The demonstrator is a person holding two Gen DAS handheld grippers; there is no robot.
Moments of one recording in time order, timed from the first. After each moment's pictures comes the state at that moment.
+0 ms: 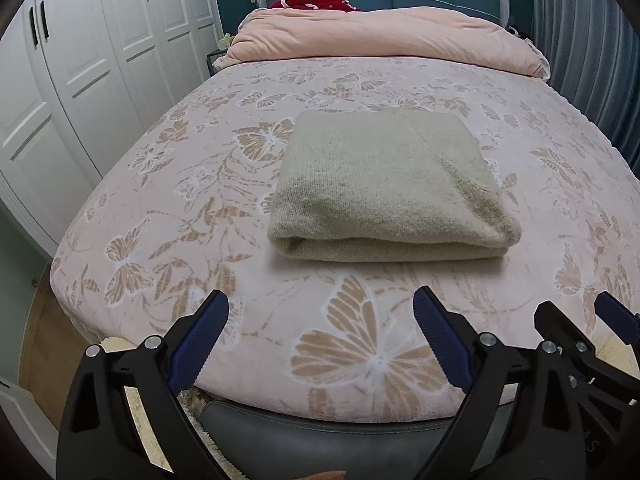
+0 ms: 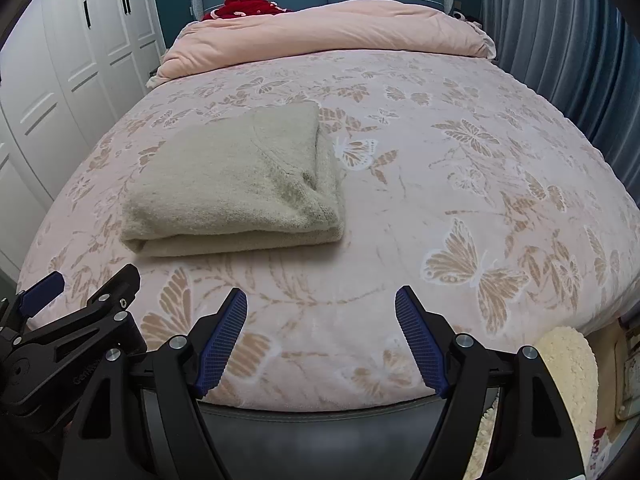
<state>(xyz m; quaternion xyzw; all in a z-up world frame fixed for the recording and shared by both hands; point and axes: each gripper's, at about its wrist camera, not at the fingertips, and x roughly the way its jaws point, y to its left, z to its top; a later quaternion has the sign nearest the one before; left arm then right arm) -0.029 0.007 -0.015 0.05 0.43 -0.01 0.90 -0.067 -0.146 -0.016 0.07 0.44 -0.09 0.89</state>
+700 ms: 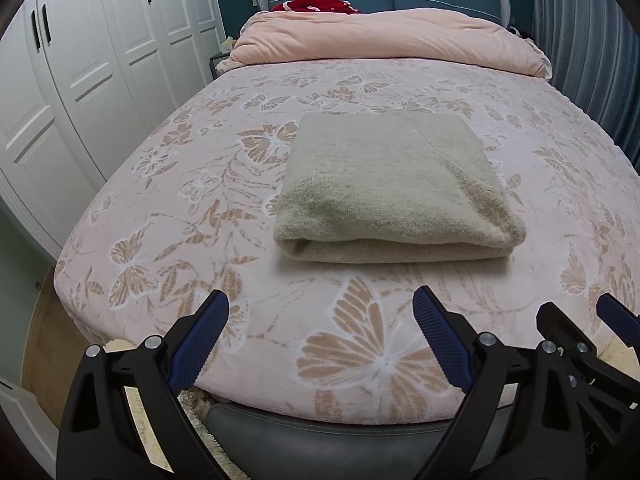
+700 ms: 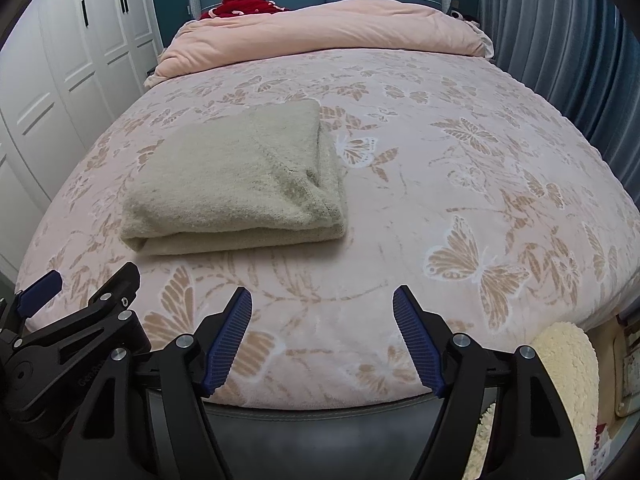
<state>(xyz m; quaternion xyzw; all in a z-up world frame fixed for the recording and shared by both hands) -0.029 0.008 -0.014 0.06 0.42 -0.01 0.91 -0.068 -0.139 -0.017 0.07 0.44 -0.10 0.89</state>
